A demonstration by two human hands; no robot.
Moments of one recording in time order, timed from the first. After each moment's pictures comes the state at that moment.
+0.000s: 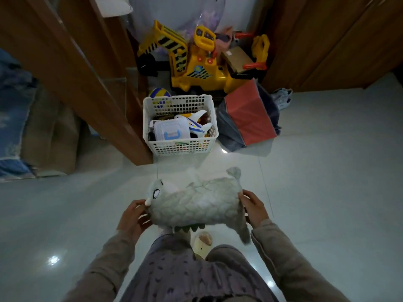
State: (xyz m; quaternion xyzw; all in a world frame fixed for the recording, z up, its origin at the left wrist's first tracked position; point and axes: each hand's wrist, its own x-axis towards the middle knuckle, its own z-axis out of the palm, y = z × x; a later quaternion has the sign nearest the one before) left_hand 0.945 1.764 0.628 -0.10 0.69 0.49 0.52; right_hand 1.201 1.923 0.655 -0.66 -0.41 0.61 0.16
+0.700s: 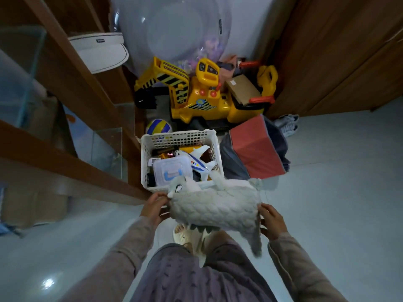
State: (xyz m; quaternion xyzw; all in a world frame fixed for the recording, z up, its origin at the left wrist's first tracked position) left_hand 0.814 2.038 0.636 -0.07 0.67 0.46 0.57; right_hand 1.095 2.146 0.651 -0.70 -0.31 0.62 0.16
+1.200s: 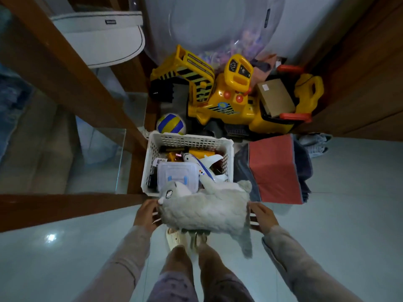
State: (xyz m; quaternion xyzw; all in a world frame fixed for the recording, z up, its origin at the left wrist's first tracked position) left_hand 0.755 2.116 0.555 -0.24 0.67 0.49 0.50; right_hand 0.993 2.302 0.586 -0.68 -0.35 0.65 0.00
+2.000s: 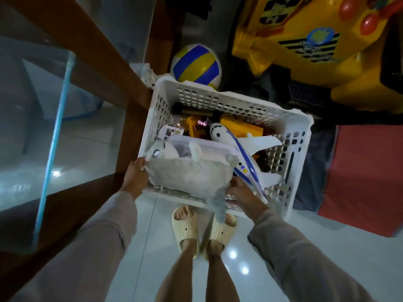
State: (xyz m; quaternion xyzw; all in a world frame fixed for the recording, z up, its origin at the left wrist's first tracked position) left_hand 0.592 2.136 0.188 -0.03 0.86 0.20 0.46; right_hand 0.808 2.323 0.203 -0.58 -0.36 0.70 -0.22
